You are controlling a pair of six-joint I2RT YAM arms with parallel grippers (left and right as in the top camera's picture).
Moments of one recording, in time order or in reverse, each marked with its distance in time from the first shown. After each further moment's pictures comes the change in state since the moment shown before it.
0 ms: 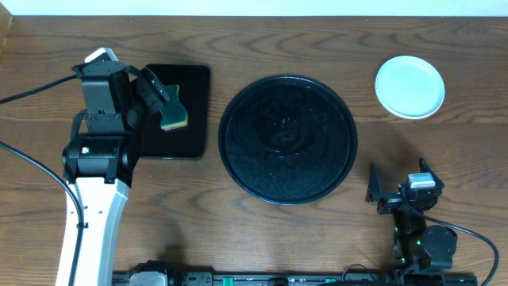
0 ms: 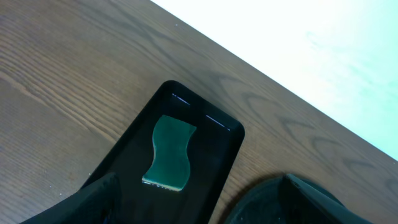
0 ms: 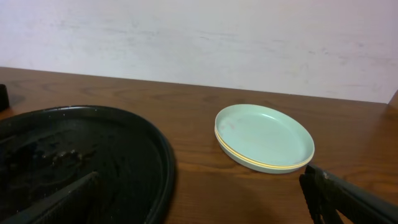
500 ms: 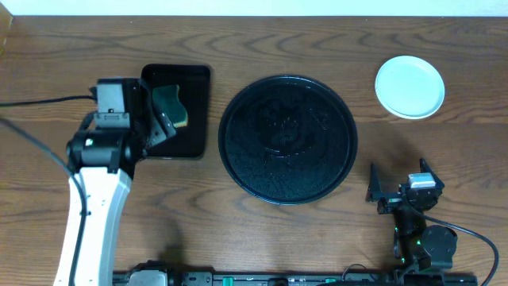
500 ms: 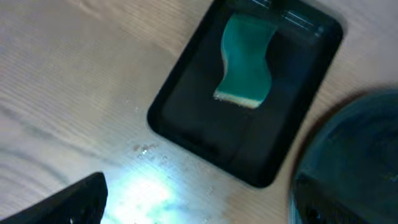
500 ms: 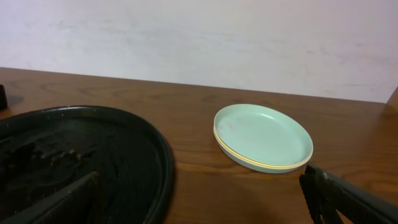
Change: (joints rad) left arm 0.002 0.052 -0.005 -0.355 -0.058 0.122; right arm 0.000 0.000 0.000 0.000 0.004 0.000
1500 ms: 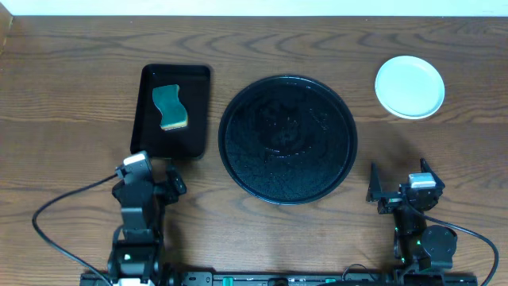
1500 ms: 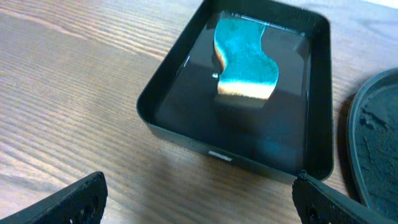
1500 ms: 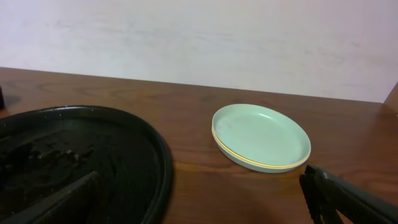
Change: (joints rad) left arm 0.000 -0.721 -0.995 0.784 -0.002 0.166; right arm 0.000 0.000 0.000 0.000 0.007 -0.003
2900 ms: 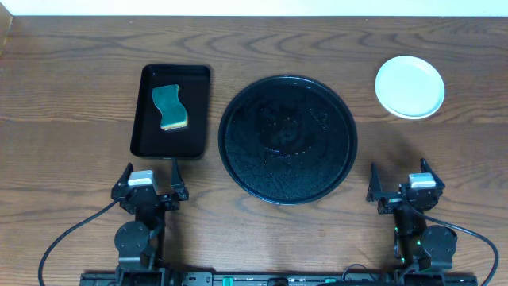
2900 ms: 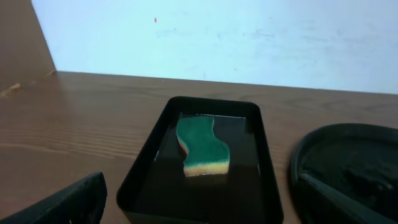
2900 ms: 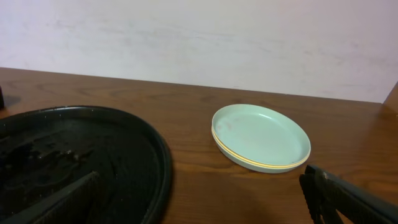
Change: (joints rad) left arm 0.000 -0.530 -0.171 0.076 0.117 0.207; right arm 0.000 -0.001 0.000 0.000 0.000 0.000
